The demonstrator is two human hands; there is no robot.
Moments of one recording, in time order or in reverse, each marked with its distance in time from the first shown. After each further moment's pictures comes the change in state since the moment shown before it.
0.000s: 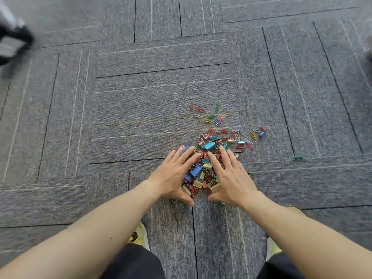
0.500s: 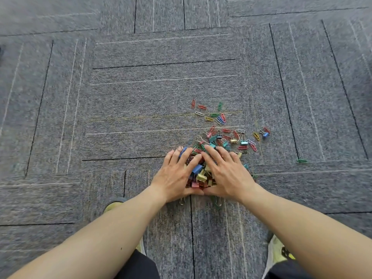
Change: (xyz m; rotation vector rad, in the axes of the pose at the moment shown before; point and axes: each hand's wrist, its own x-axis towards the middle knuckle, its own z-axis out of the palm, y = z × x) left_hand 0.006 0.009 0.024 0.087 0.178 -0.084; right_hand 0.024 0.000 -0.008 -0.170 0.072 -0.178
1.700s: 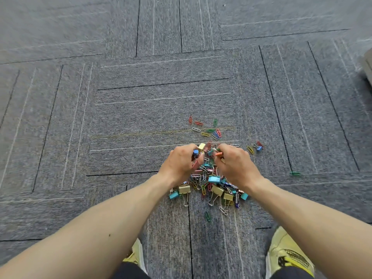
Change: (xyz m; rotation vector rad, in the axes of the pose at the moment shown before) left_hand 0.049 0.004 -0.085 -0.559 0.222 -0.139; right_hand 0.012 0.029 -0.055 0.535 0.361 0.183
